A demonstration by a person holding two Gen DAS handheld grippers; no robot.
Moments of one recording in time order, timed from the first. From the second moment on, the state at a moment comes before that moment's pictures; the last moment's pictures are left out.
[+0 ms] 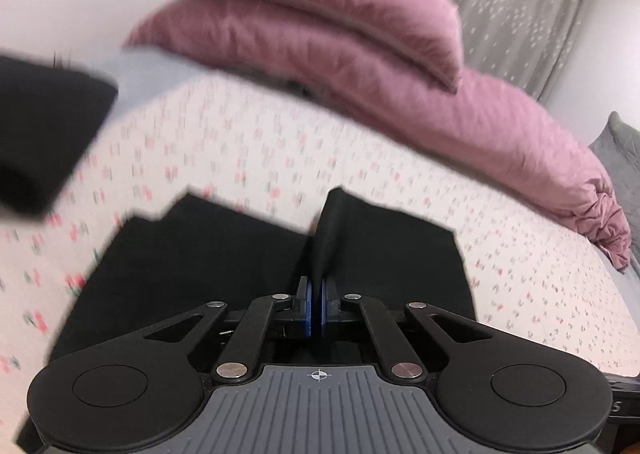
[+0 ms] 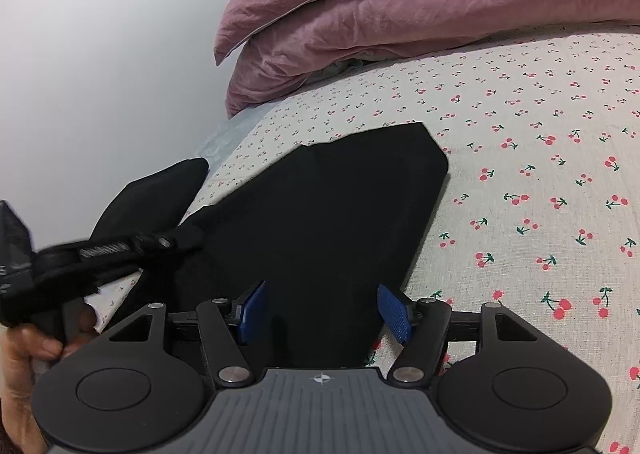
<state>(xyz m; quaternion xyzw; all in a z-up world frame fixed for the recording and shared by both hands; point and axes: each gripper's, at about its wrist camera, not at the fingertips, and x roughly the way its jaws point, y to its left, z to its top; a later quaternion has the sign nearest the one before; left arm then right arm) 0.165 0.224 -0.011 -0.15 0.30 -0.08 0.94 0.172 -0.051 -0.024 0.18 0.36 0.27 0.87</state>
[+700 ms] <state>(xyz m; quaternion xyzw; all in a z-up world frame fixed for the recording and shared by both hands) 0.147 0.341 -0.023 -0.21 0.32 0.03 0.93 0.179 -0.031 -0.035 0.18 0.38 0.29 0.86</state>
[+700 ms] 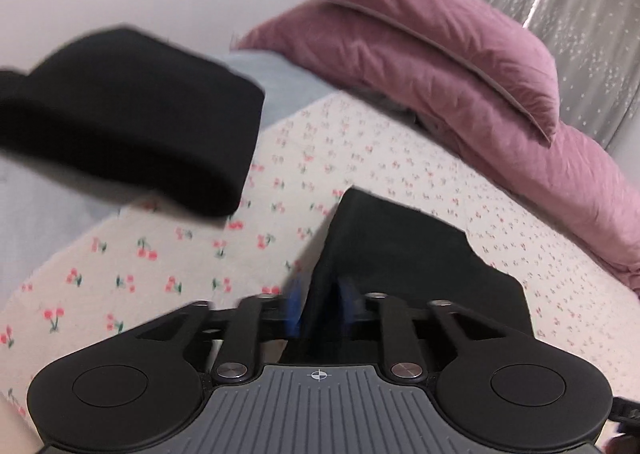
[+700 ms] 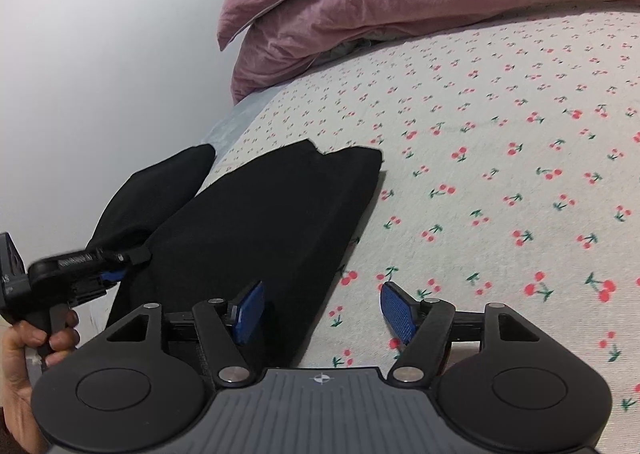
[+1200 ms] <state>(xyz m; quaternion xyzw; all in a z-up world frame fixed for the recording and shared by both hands) 0.203 0.385 -0.067 -0.32 0.39 -0.13 0.86 0.196 -0.029 -0.048 0.27 0.42 0.30 0.81</state>
